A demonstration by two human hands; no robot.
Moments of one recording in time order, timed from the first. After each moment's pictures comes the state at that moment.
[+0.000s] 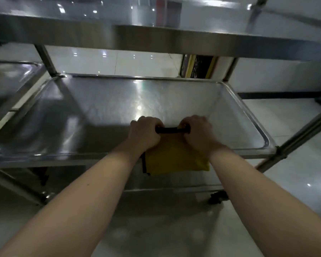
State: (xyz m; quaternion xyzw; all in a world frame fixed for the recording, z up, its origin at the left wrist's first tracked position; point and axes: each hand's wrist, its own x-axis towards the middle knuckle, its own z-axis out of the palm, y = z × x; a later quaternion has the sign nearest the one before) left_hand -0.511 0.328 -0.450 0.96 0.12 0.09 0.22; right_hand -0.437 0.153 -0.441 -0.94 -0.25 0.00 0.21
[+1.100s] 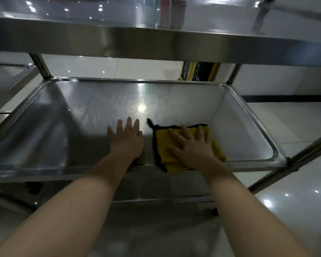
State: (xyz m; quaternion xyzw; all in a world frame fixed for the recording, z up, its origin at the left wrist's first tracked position) left_hand -0.476 0.340 -0.488 0.96 0.26 -0.04 0.06; right_hand -0.397 0.133 -0.480 -0.96 -0.28 0.10 0.01
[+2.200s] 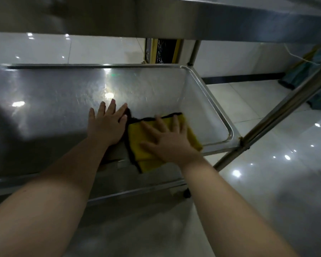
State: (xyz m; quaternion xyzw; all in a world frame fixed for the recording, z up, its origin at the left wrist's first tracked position) left_hand -0.382 0.278 -0.499 0.99 0.13 0.00 0.05; right_hand -0.363 0.059 -0.483 -0.95 -0.29 0.10 0.00
